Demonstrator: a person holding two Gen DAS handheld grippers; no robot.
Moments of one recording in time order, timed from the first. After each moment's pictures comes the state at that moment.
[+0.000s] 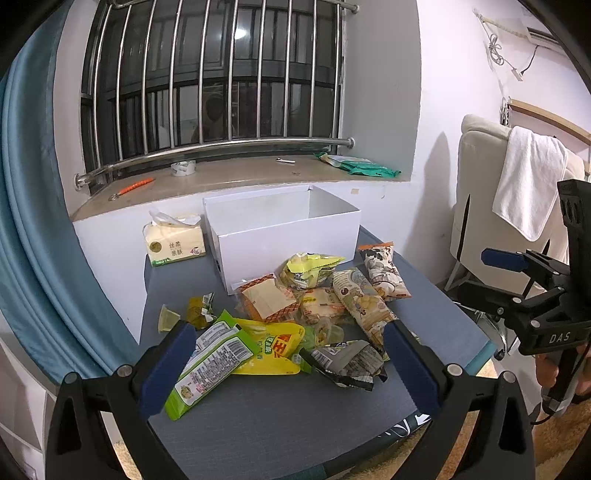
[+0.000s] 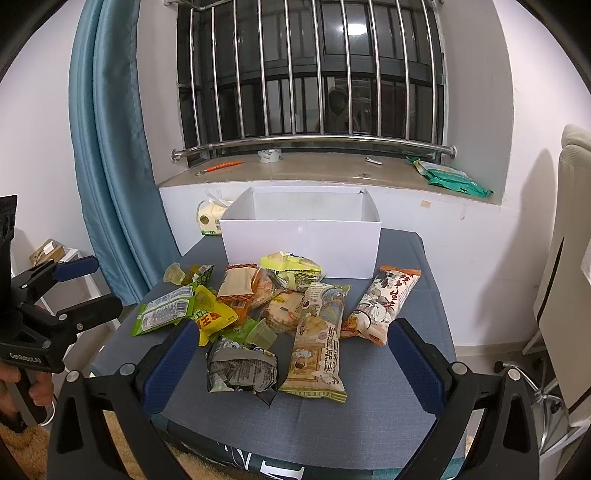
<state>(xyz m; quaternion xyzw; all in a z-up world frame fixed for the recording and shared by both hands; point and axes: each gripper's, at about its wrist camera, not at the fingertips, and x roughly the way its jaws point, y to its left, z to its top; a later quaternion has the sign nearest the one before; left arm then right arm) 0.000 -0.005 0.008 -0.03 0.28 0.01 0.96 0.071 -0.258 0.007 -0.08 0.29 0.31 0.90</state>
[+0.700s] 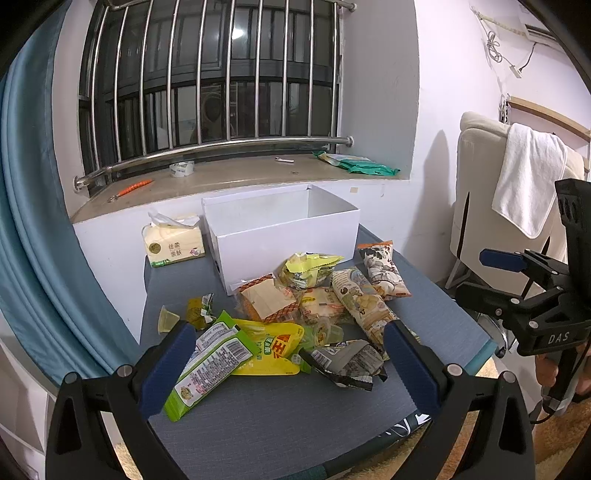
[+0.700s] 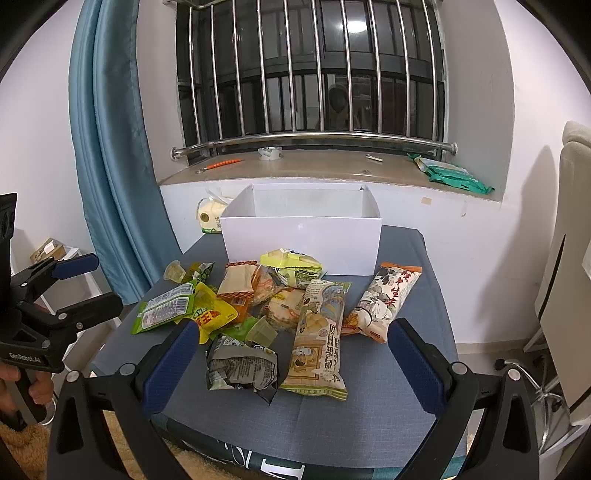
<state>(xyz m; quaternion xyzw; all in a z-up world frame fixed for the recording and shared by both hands) 0.002 -0.007 0.009 -0.02 0.28 0.01 0.96 0.073 -0.259 0.005 -0.07 0.30 0.31 0.90</state>
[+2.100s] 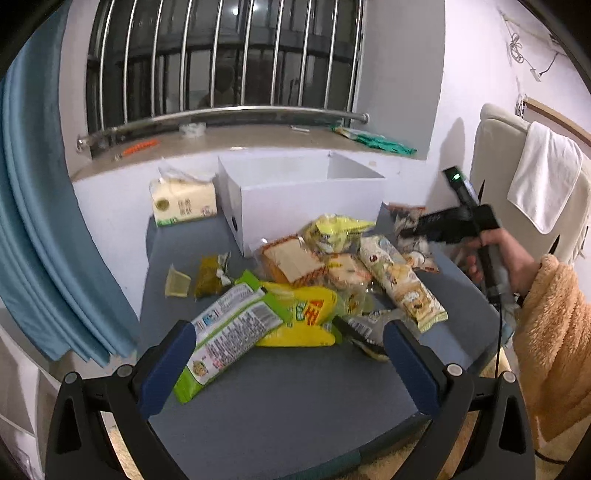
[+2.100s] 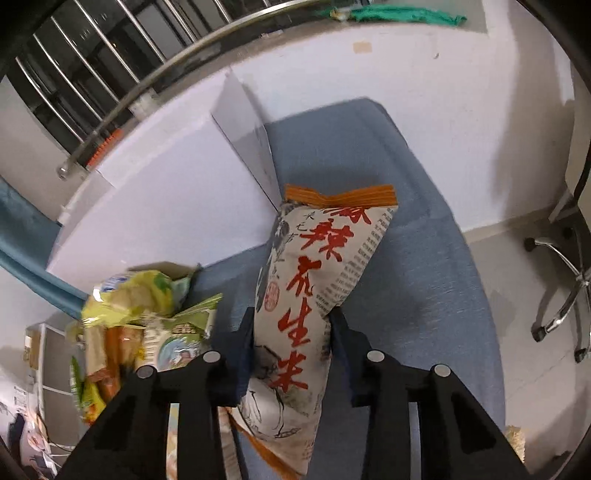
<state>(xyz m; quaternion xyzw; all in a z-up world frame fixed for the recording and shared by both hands) 0.013 0.038 -0.035 -0.06 0.33 0.01 0.94 0.328 -0.263 -0.122 0.07 0.52 0.23 0.82</state>
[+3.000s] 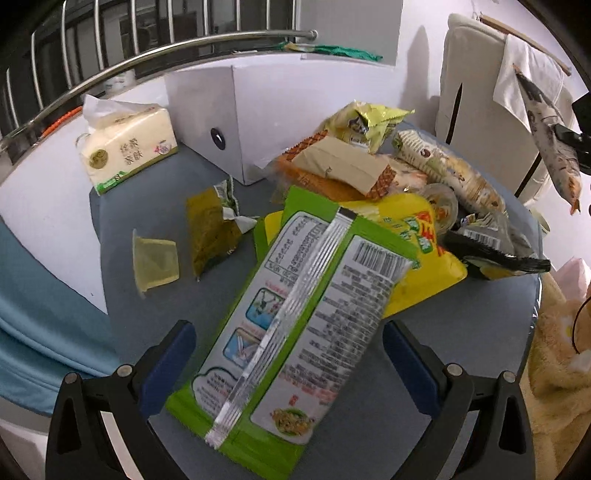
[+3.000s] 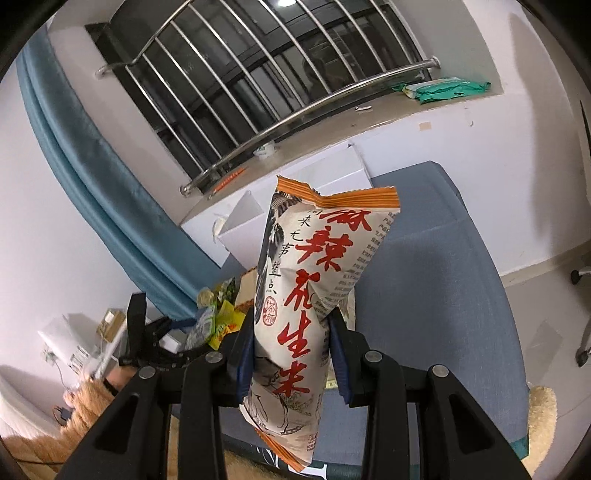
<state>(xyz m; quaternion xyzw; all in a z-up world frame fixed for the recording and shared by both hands) 0.104 0.108 -0.139 0.04 0.45 -0.12 0.88 0.150 -0.320 -0.036 0.13 0.38 0.38 0.83</state>
